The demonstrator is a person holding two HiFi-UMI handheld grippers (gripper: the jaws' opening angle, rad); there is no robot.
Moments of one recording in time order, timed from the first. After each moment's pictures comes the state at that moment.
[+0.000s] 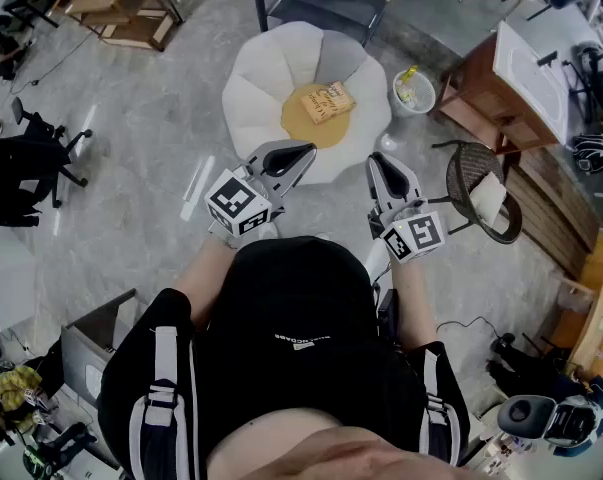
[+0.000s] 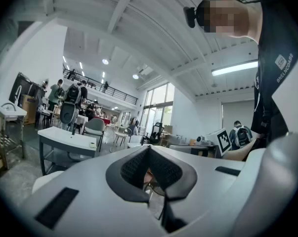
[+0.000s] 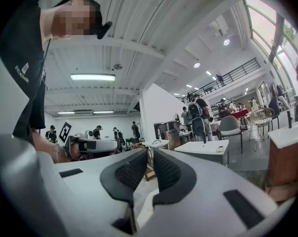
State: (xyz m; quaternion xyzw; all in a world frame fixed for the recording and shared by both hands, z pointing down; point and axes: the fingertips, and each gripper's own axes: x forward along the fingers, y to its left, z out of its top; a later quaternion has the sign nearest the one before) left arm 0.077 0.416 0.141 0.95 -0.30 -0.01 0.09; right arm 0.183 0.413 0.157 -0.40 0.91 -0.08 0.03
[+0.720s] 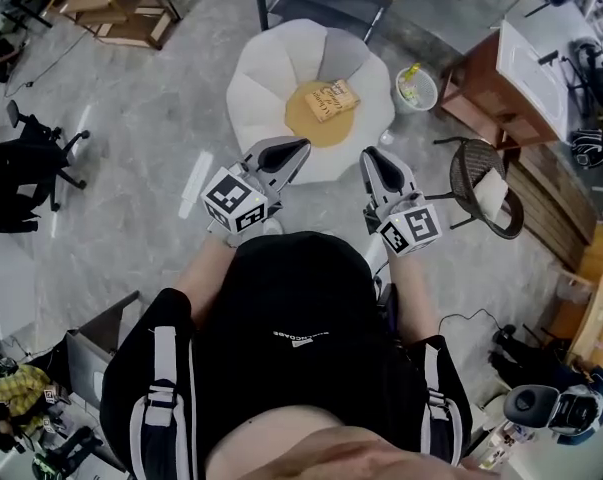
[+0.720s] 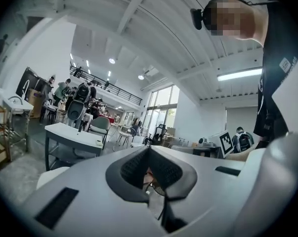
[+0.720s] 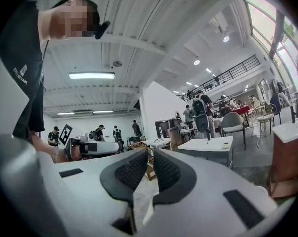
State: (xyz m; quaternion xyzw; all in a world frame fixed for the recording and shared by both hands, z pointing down) left arm 0.003 0.399 0.149 0.94 -0.31 -0.02 0.12; right arm 0.110 0.398 0.160 -0.39 0.91 -0.09 0.03
